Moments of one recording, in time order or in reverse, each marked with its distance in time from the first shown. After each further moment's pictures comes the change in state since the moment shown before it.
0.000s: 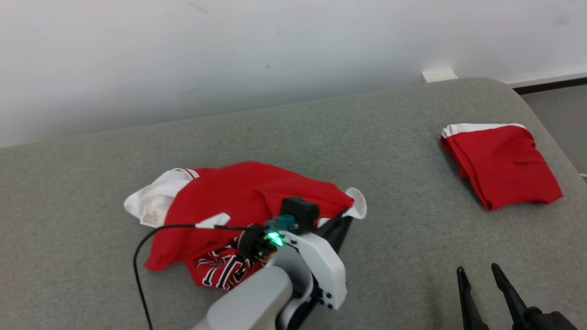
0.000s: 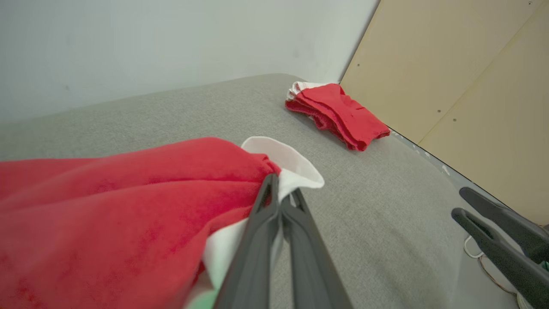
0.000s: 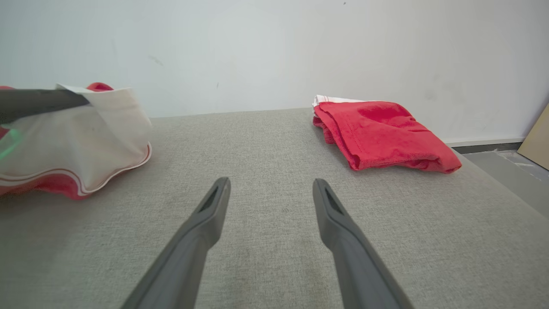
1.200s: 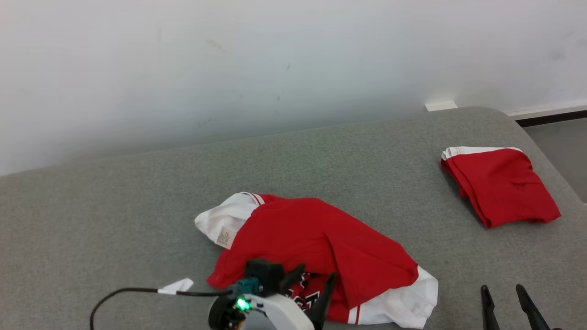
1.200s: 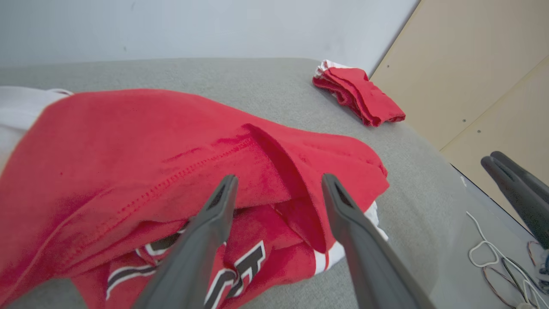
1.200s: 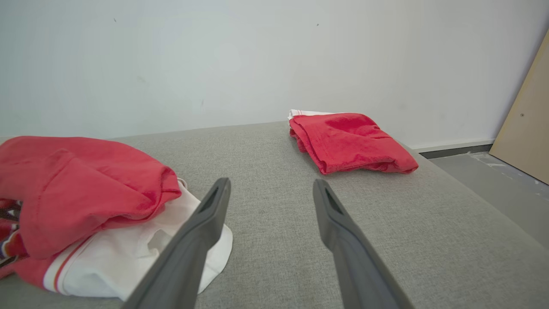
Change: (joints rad) left arm 0.129 0.234 -0.249 -0.300 -0.300 0.256 -0.120; right arm 0.074 0.006 -0.086 -0.018 0.002 0.000 0.000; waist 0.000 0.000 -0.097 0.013
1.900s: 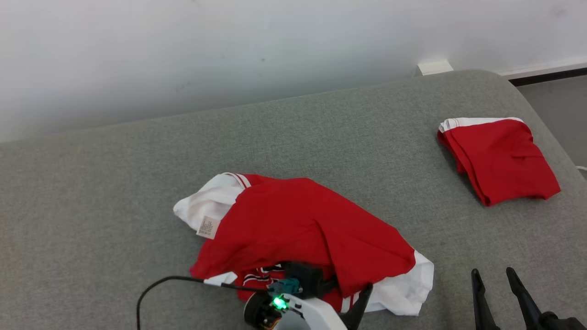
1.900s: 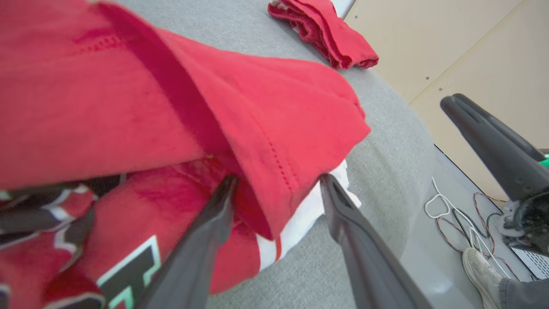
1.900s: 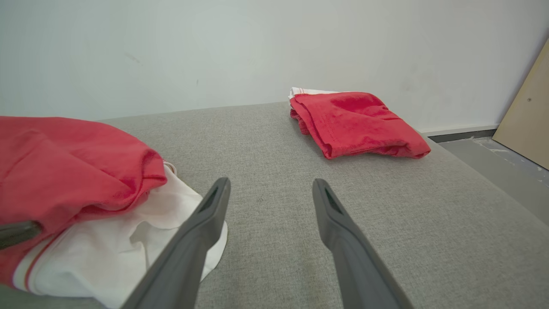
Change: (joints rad) left arm -0.026 -0.135 -0.072 0.146 0.024 -0.086 0.025; right arm -0.051 0.000 0.031 0.002 0.008 0.000 0.000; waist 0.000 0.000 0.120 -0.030
